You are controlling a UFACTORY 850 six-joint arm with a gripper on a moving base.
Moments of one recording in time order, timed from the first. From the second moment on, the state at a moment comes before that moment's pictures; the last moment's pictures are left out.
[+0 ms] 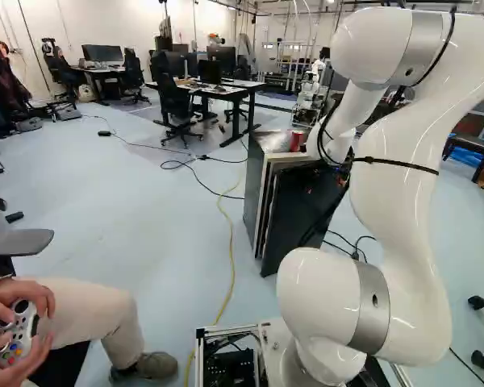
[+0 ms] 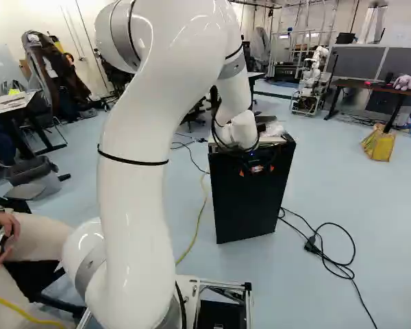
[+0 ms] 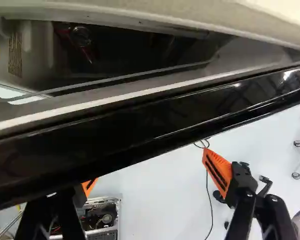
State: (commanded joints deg) arm -27.0 -29.3 -60.5 -30.8 -8.1 0.0
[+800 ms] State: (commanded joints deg) arm -25.2 -30.4 -62.1 -30.8 -8.1 0.0
